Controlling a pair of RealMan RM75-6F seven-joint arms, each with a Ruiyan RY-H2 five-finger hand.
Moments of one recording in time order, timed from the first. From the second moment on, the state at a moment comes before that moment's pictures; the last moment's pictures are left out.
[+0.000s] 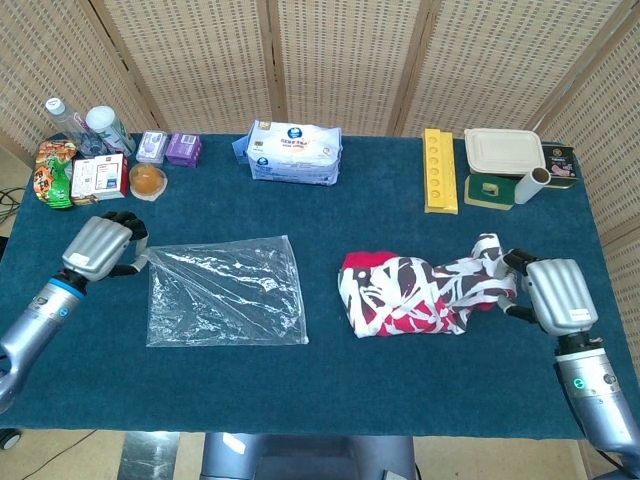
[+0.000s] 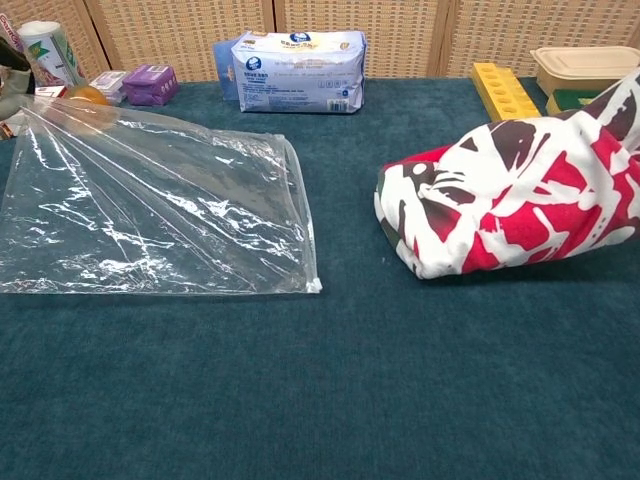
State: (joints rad) left arm -0.67 -1.23 0.03 -1.17 1.47 1.10 -0.22; right arm 0.36 -0.97 0.18 -1.87 -1.36 1.31 -0.09
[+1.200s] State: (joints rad) left arm -0.43 -1.04 0.00 -1.51 1.27 1.17 -0.11; right arm 0.23 -0.93 0.07 -1.78 -1.42 1.36 -0.12
